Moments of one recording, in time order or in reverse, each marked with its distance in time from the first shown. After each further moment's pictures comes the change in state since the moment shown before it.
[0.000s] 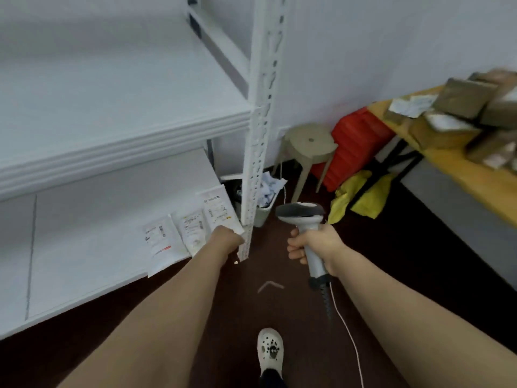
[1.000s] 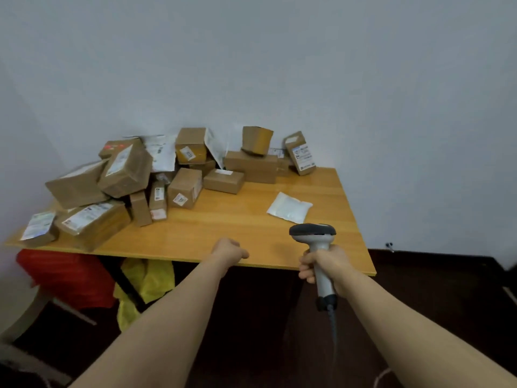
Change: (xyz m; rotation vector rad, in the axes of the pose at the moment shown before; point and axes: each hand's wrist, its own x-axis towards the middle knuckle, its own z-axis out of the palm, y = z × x) left_hand -0.209 0.358 0.669 0.664 -0.656 0.547; right_hand -0.164 0.191 -0.644 0.719 0.863 0.023
